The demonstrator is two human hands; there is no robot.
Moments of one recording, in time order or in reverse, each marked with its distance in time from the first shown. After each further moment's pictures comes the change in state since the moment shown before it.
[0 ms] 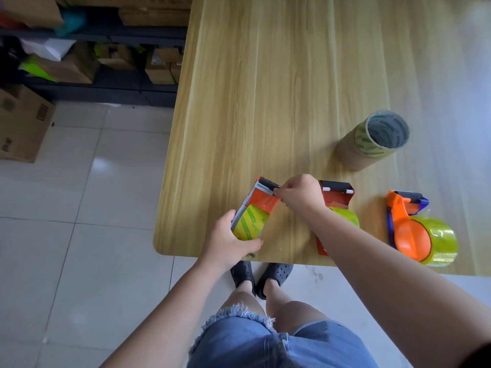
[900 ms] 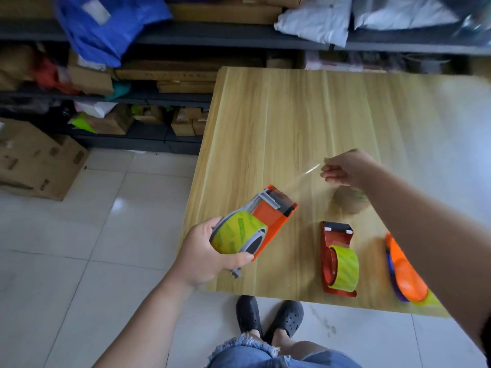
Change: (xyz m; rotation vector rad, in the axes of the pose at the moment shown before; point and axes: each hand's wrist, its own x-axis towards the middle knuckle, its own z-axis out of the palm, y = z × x) left_hand -0.052 0.079 -0.075 -0.177 -0.002 0.237; right_hand 0.036 -0.052 -0.144 0.600 -0.042 0.122
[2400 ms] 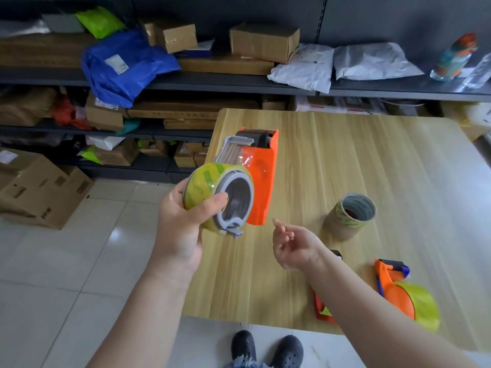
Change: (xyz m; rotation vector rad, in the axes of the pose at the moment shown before) left_hand -0.008 0.098 0.010 -0.537 0.188 0.391; right_hand -0.085 0.059 0.070 1.053 -0.461 0.593
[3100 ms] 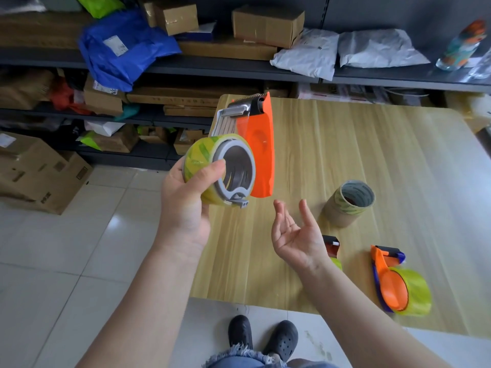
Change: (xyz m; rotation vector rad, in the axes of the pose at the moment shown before) left_hand -0.002 -0.007 0.006 -0.098 0.067 0.019; right_hand -0.022 0.033 -0.014 0.253 -0.326 -0.237
